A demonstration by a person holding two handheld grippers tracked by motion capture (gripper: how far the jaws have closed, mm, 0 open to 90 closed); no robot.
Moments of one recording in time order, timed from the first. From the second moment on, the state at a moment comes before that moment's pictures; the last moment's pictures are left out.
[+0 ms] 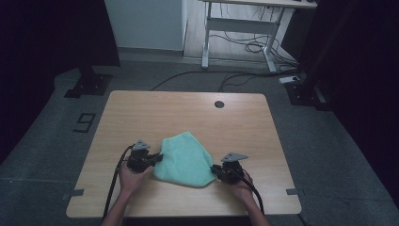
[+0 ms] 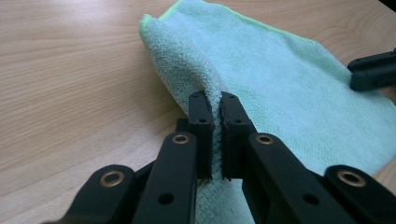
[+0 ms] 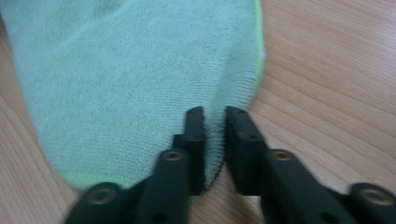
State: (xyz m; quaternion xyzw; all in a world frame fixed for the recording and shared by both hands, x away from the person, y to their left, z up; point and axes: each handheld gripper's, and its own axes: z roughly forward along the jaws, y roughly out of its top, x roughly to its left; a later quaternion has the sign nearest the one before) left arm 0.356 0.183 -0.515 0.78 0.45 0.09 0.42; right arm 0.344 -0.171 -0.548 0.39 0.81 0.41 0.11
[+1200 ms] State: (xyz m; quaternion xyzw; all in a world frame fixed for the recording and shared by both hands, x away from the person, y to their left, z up) left arm 0.351 0.155 -0.526 0.81 0.43 0.07 0.41; right arm 0.335 -0.157 -0.526 0.37 0.77 0.51 0.07
